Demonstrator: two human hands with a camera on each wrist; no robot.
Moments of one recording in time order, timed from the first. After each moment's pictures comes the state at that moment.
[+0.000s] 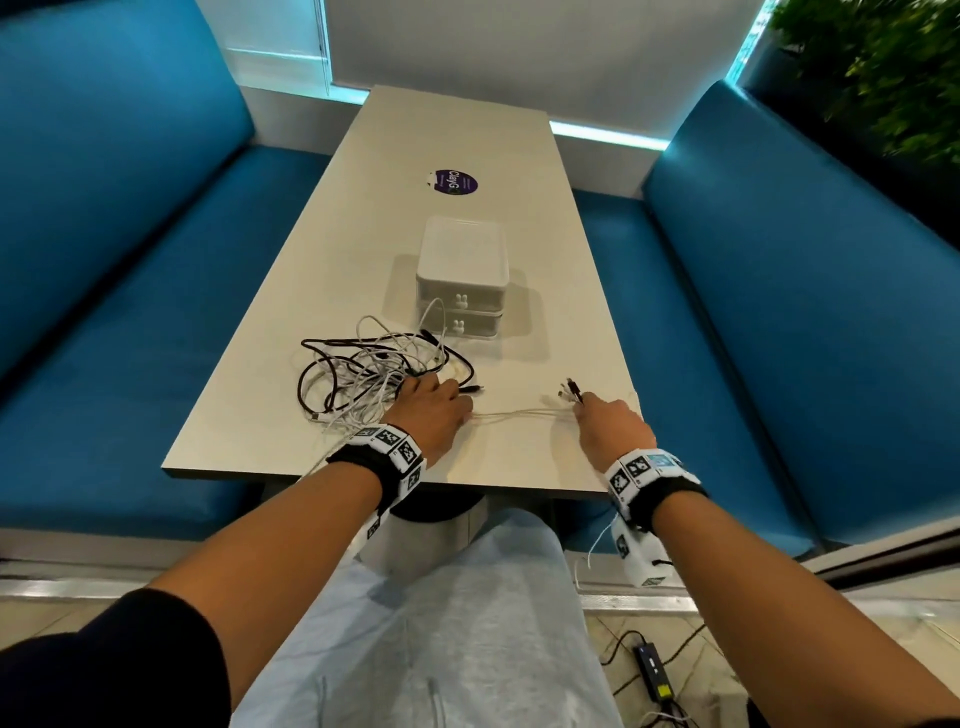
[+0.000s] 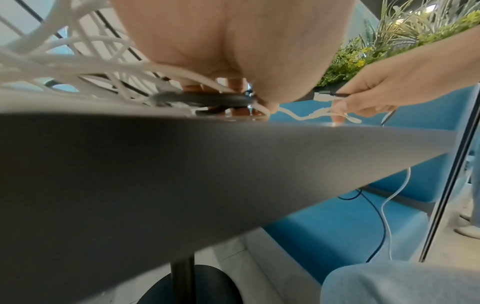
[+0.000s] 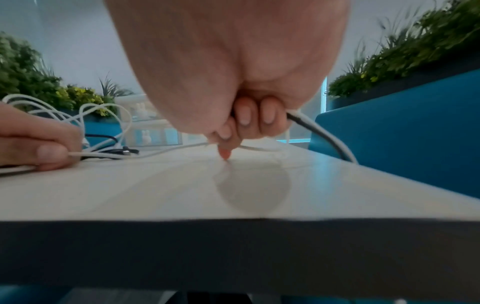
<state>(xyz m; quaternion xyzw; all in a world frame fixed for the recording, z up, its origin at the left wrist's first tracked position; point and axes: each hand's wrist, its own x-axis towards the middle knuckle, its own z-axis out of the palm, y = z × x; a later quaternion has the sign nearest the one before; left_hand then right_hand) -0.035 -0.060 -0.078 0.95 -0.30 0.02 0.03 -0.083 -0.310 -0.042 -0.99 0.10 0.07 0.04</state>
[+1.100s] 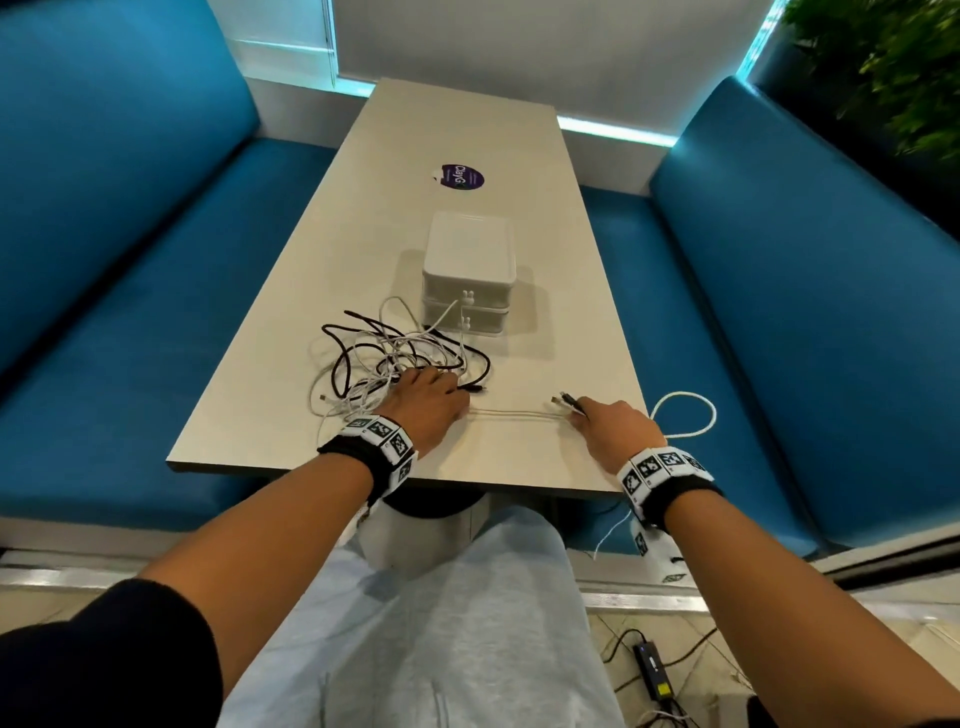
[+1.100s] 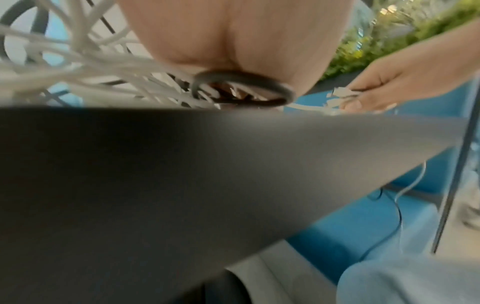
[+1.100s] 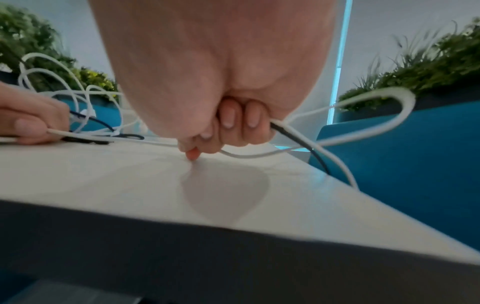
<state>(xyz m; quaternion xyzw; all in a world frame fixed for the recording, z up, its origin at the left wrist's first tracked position) -0.029 -0.044 -0.076 0.94 -0.33 0.02 0.02 -0.082 -0.316 -0.042 -0.99 0.05 0.11 0.01</state>
